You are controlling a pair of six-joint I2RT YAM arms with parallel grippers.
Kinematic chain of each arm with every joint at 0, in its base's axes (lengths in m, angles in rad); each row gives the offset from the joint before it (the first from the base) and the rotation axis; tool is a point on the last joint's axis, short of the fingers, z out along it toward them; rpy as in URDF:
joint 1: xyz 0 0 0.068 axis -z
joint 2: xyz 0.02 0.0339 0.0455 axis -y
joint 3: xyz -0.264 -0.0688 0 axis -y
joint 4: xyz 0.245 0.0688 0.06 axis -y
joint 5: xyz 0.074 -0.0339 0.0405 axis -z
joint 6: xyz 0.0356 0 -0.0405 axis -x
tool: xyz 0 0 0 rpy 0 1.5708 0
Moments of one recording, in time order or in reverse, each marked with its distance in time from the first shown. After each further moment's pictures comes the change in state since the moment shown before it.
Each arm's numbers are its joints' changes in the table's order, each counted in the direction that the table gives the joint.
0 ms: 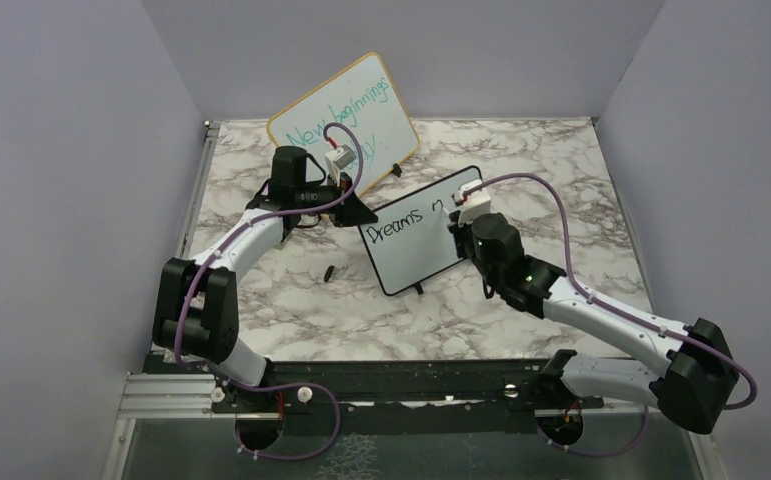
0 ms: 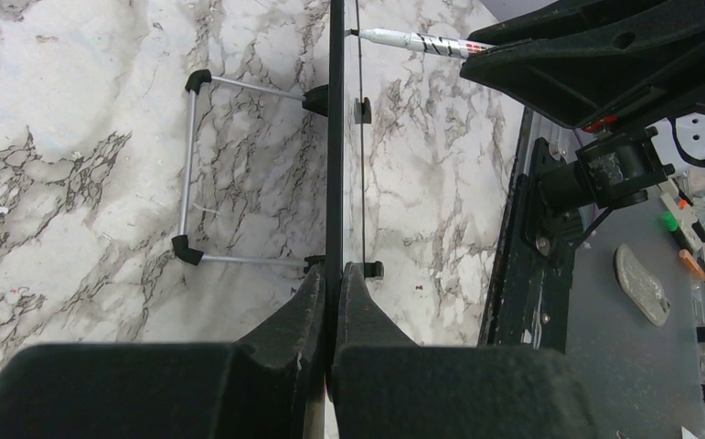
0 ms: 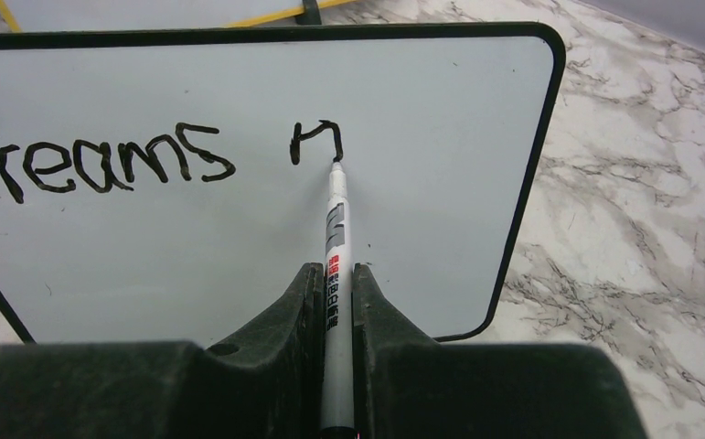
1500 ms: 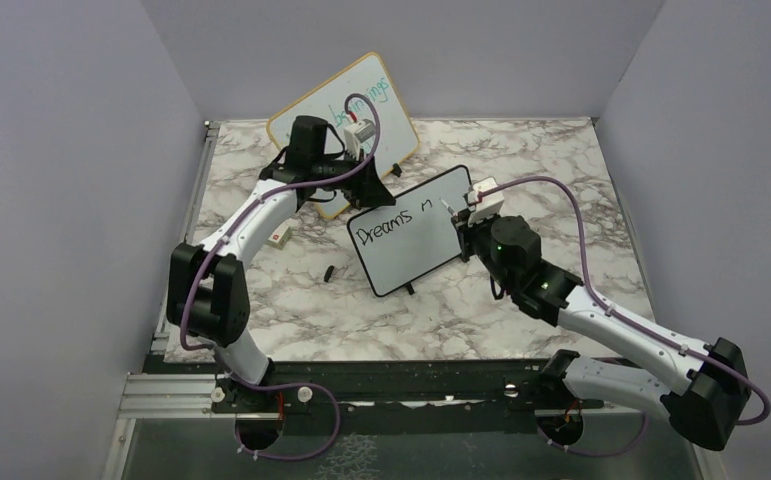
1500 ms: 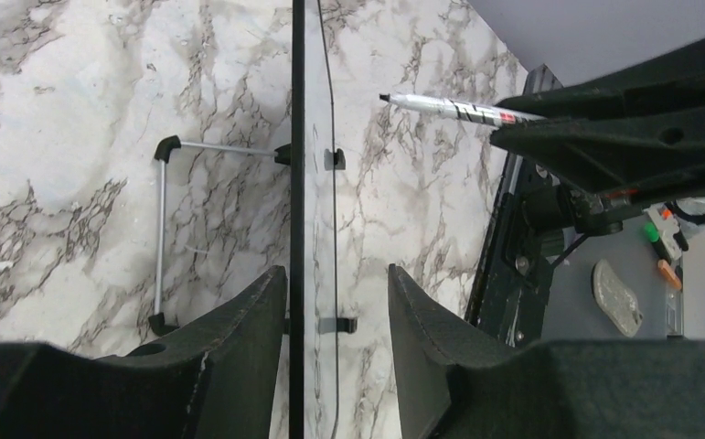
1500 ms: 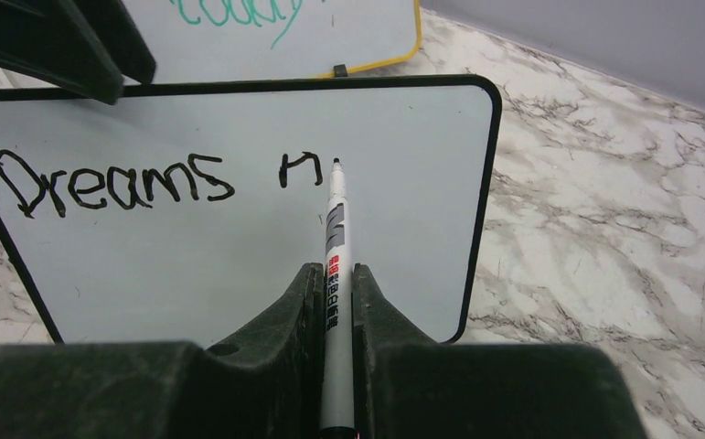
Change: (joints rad) left arm 0.056 -0.076 0.300 -0.268 -0.065 -0.003; right arm 0.005 0.111 -0.018 0.035 -0.073 0.039
